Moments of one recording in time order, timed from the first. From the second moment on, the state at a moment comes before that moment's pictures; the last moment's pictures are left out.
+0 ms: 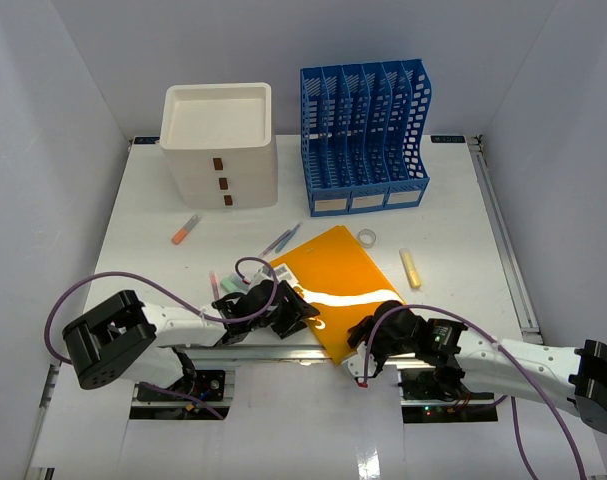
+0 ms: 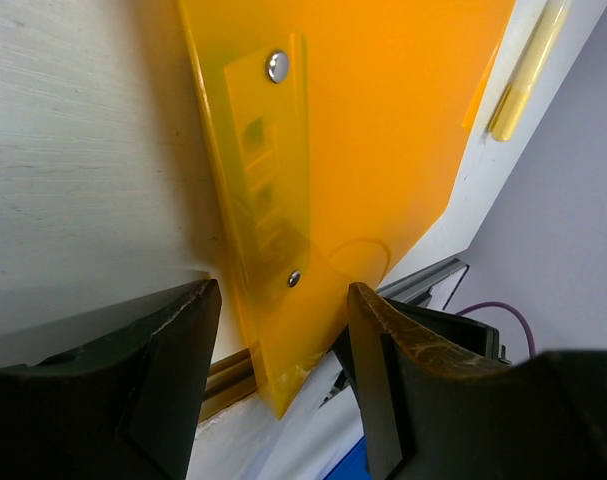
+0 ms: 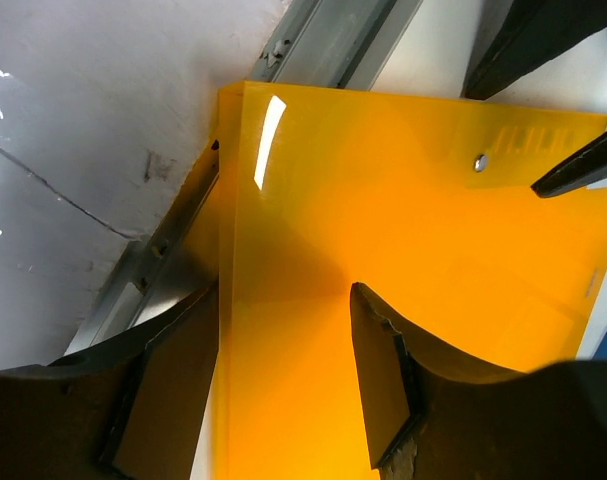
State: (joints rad) left arm -1.00 1.34 0.37 0.27 -0.05 -1.53; right arm 1.12 0.79 0.22 -0.26 -0.27 -1.19
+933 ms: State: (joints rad) left arm -1.08 1.25 0.35 0.23 -0.05 -1.56; right arm 1.12 0.73 0.26 -0.29 -0.30 -1.14
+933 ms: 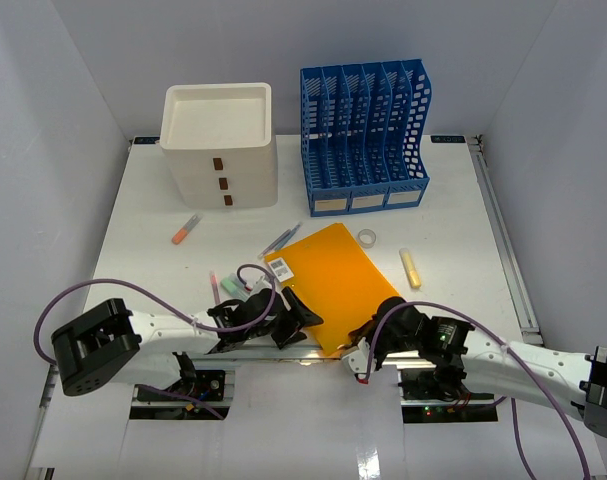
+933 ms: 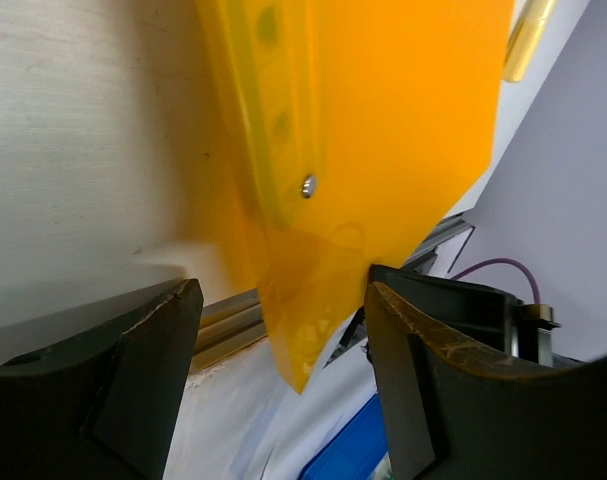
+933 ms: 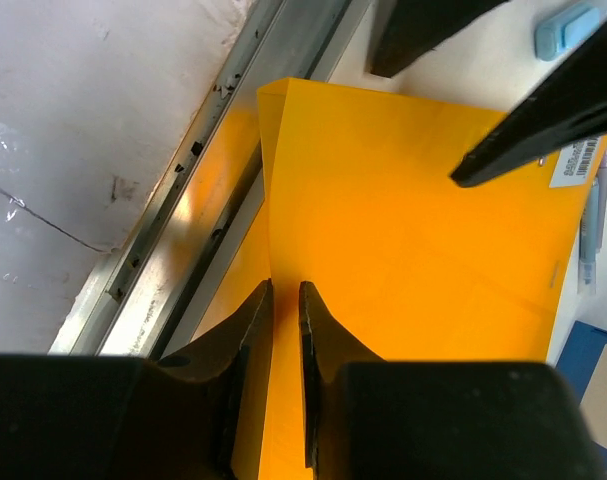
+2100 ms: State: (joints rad) left arm -1.11 1.31 0.28 0.50 -0.23 -1.68; right arm 1.09 0.70 0.31 -0.30 -0.36 -1.08
